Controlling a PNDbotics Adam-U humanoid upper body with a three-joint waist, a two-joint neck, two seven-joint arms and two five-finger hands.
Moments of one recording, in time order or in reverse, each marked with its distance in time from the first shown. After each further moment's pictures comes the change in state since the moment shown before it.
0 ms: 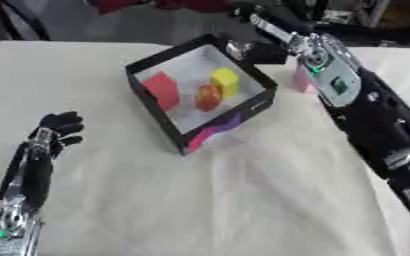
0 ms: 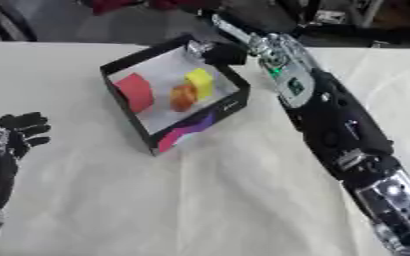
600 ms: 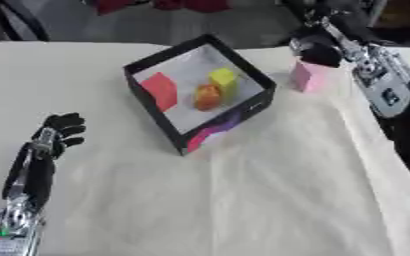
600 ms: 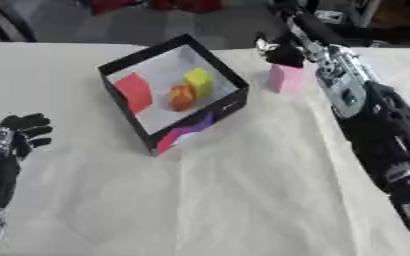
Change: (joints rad) left arm 0.008 0.008 0.007 0.004 -0.003 0.002 0.010; right arm 0.100 -0.066 -0.077 0.099 0.151 0.144 -0.094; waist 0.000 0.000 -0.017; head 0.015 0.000
